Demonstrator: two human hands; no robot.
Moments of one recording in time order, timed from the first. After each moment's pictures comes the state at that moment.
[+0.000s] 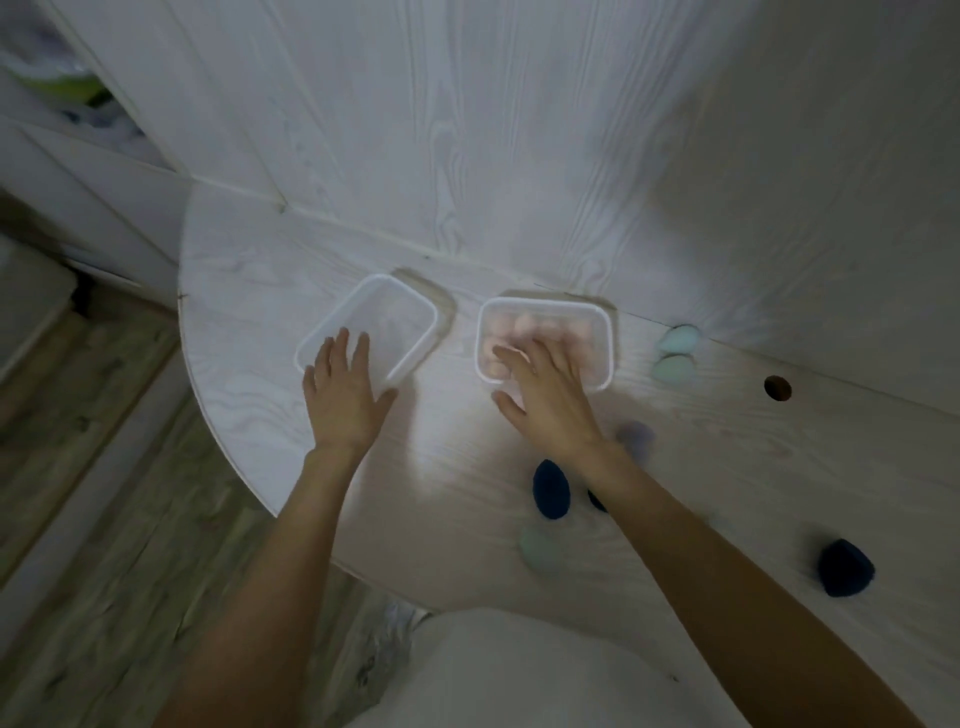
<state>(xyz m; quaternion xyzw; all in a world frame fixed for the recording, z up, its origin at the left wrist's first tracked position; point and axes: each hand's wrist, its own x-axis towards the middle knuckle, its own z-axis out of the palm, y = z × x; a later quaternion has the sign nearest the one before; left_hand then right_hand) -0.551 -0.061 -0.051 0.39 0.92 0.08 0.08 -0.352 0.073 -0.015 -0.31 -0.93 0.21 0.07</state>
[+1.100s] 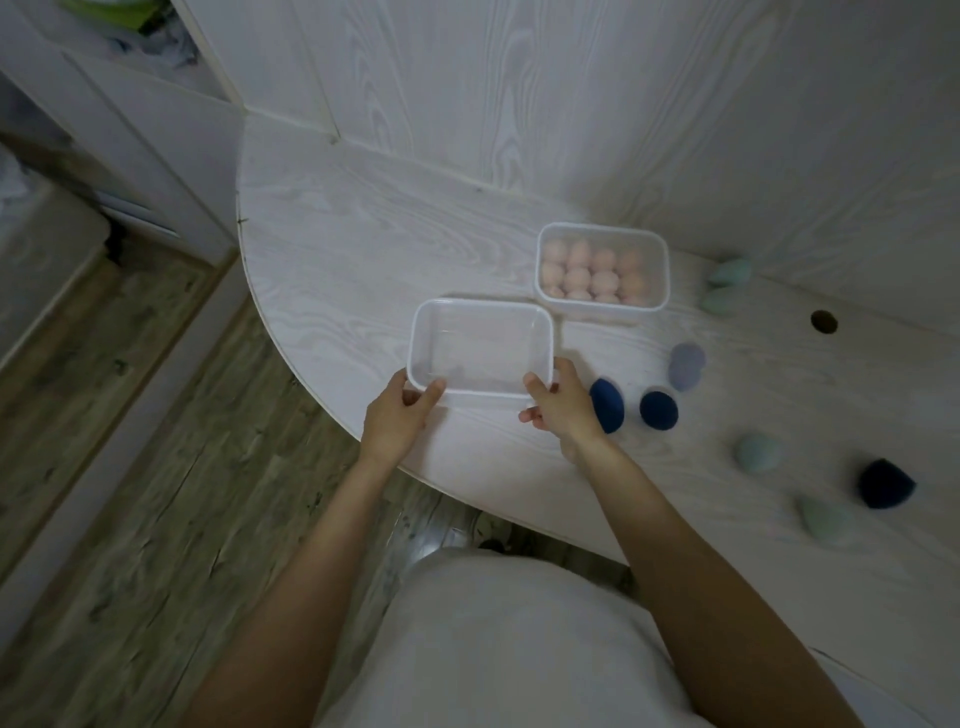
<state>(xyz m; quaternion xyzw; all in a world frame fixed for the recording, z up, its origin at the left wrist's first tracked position) -0.505 -0.168 -0.059 0.20 0.83 0.38 0.36 -0.356 -0.037 -0.043 -0.55 -0.58 0.61 0.06</state>
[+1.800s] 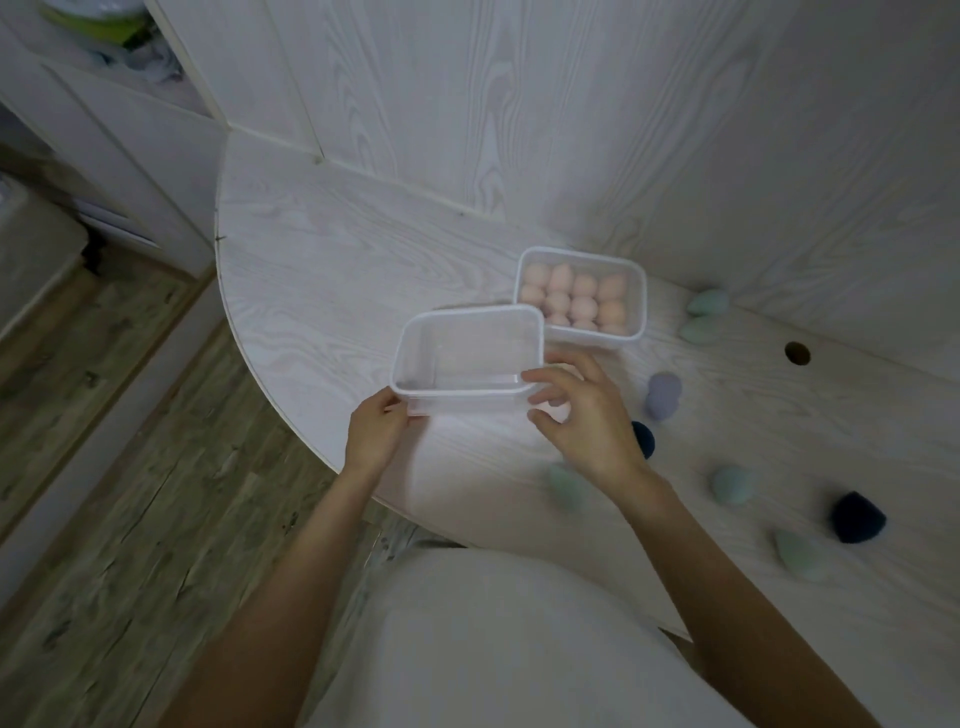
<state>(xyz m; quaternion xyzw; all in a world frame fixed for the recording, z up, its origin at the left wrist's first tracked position) -0.506 -0.144 -0.060 0.14 0.81 0.44 0.38 -0.318 -0.012 0.003 -0.35 -0.84 0.38 0.15</state>
